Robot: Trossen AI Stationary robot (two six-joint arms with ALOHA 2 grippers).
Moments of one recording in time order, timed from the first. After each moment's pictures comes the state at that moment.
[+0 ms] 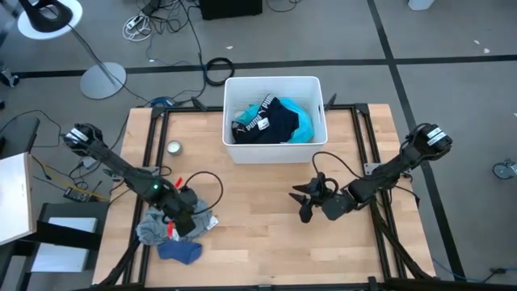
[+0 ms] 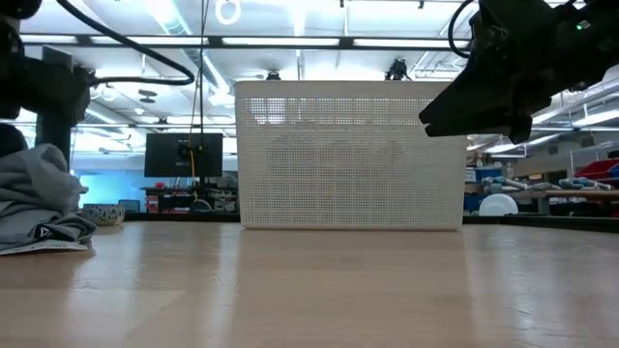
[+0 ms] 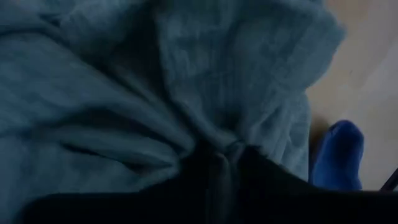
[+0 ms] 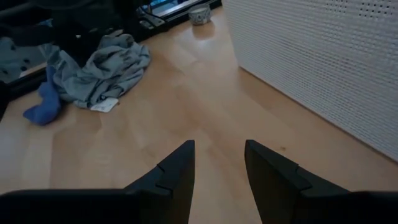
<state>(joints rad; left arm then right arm) -0.58 1.14 0.57 -0.67 0.07 -1.21 0.54 1.40 0.54 0.27 0.84 0.76</state>
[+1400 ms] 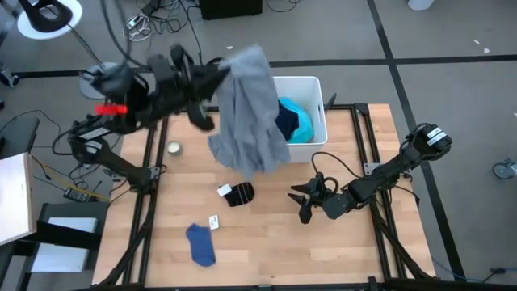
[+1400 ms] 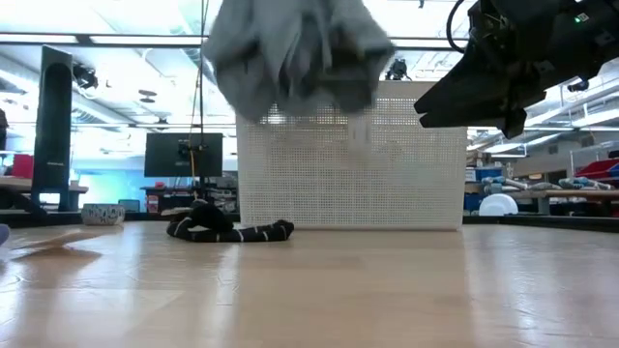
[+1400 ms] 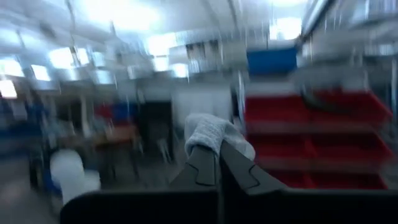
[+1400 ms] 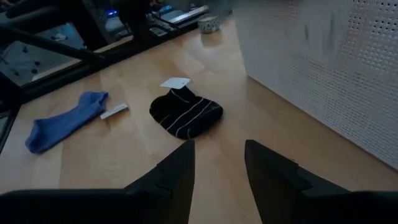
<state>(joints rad) -0.03 1.39 1.96 -0.16 -0.35 0.15 0.53 1.40 0.54 0.33 0.83 0.69</state>
